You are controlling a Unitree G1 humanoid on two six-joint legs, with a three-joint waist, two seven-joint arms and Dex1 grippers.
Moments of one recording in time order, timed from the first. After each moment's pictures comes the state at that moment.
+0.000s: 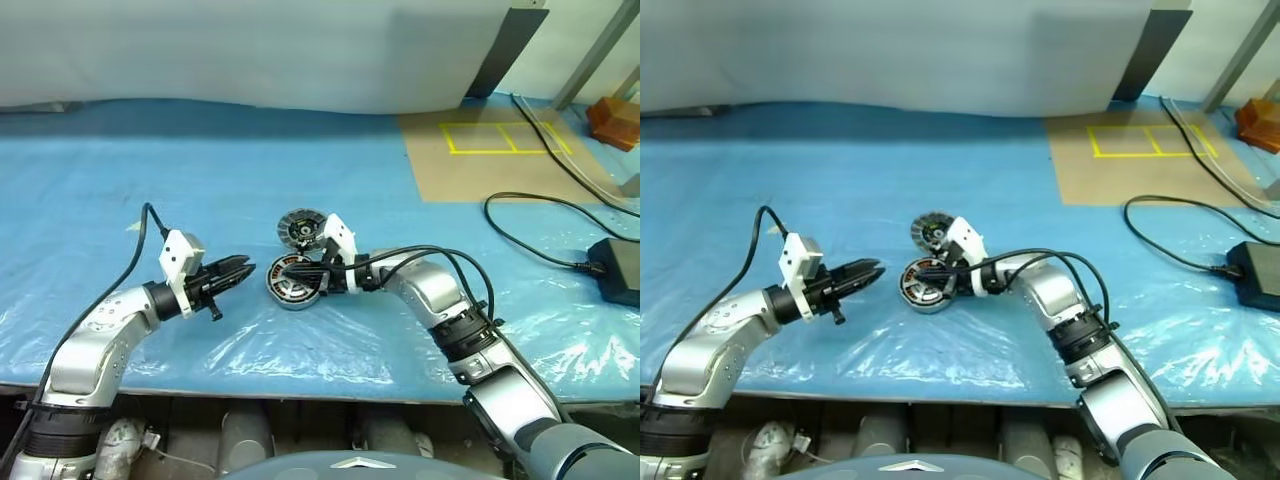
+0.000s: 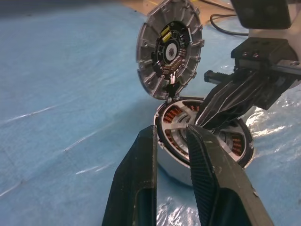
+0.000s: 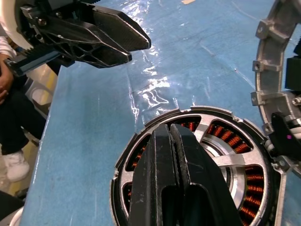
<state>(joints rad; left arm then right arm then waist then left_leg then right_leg) -0.06 0.57 0.09 -0.23 -0.52 0.40 -0.86 -0.57 -0.28 0.37 0.16 0.33 0.58 0.91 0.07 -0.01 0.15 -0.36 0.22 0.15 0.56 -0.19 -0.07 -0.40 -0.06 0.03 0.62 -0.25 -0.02</state>
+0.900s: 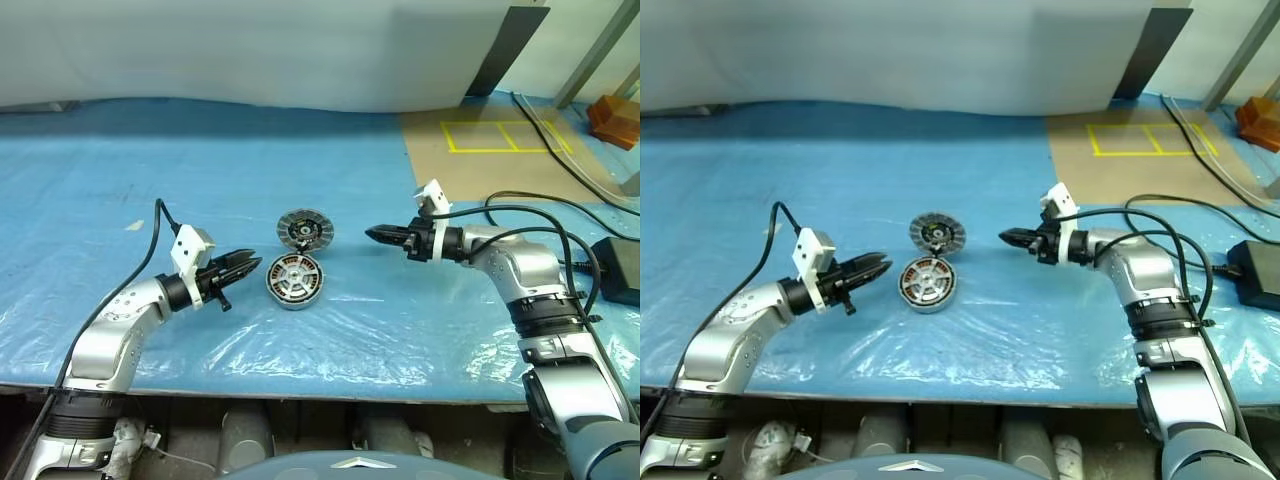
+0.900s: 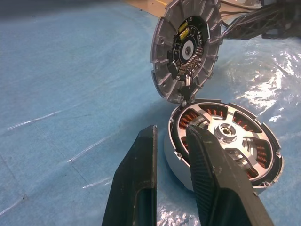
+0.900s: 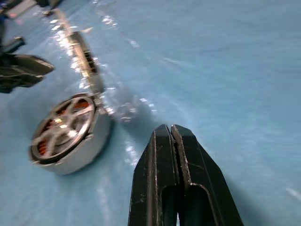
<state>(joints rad) -0.13 0.52 0.07 -0.12 -0.45 0.34 -0.85 -0.65 -0.51 0.06 0.35 0.40 0.62 0.97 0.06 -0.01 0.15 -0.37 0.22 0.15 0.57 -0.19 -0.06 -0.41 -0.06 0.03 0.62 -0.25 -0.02</state>
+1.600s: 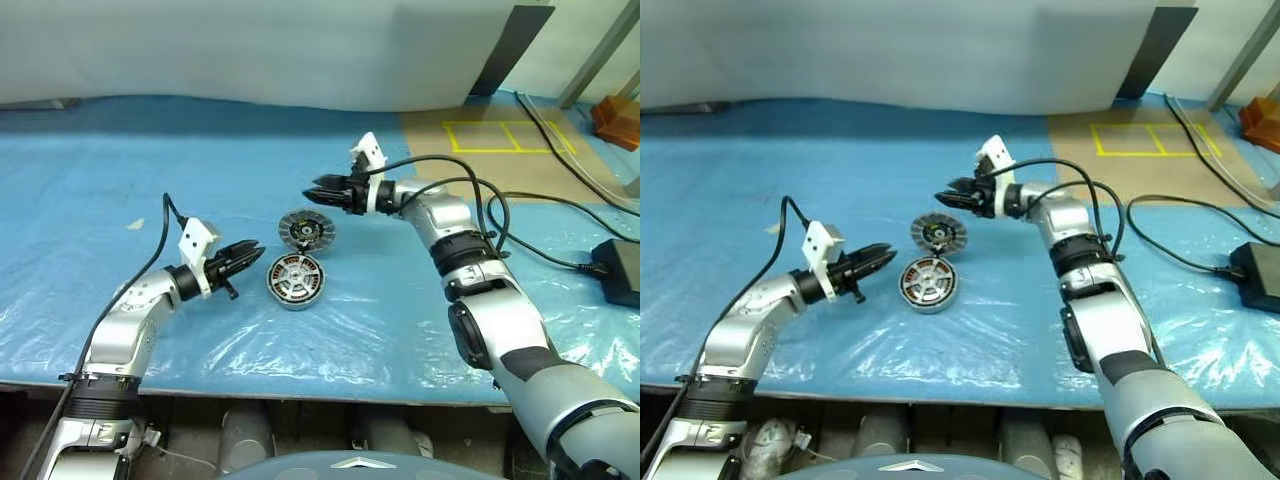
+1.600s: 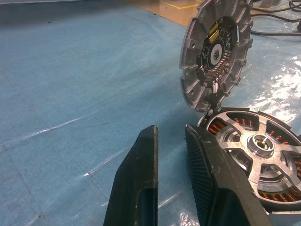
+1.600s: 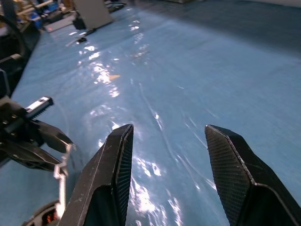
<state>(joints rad) -0.19 0.47 0.05 -0.02 -0.39 0.28 -0.83 -1.04 -0.23 0.10 0.81 0.26 0.34 1.06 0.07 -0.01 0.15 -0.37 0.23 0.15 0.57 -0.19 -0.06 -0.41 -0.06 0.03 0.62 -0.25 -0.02</state>
